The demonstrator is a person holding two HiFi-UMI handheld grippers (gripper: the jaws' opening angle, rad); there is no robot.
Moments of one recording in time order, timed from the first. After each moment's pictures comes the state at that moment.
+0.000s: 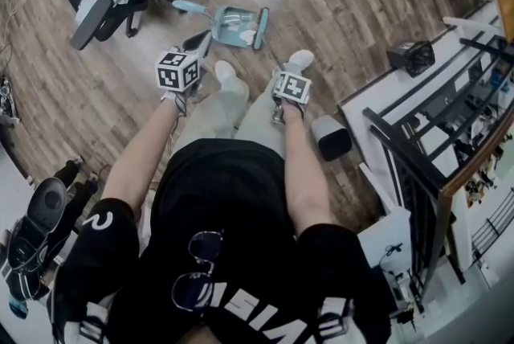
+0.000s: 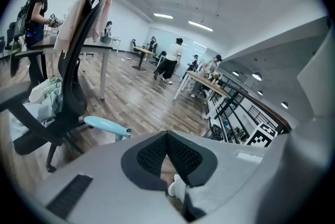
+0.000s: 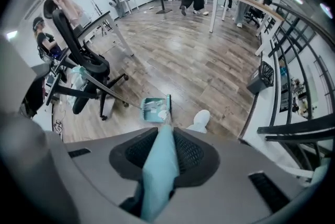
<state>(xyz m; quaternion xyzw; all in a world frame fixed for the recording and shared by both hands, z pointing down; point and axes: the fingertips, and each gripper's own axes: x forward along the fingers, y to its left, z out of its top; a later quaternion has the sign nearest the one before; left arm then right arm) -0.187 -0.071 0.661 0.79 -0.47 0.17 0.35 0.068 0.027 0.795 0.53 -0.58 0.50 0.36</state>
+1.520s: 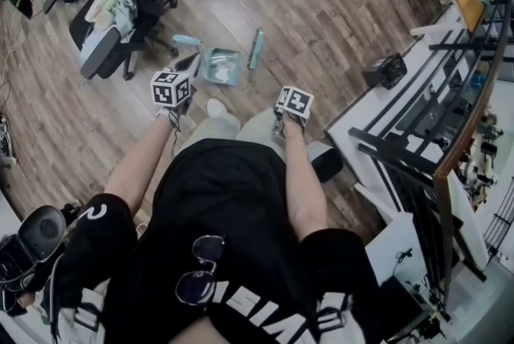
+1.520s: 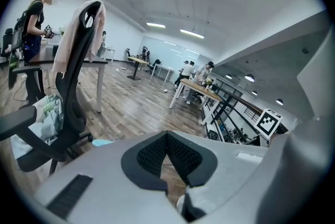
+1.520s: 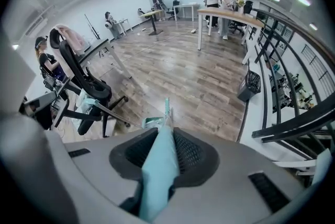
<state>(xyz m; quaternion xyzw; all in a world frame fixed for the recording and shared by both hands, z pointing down) -0.205 -0.064 0.588 0.82 -0.46 0.14 0.31 0.098 0.014 0.680 0.59 -0.59 0.47 0.29</state>
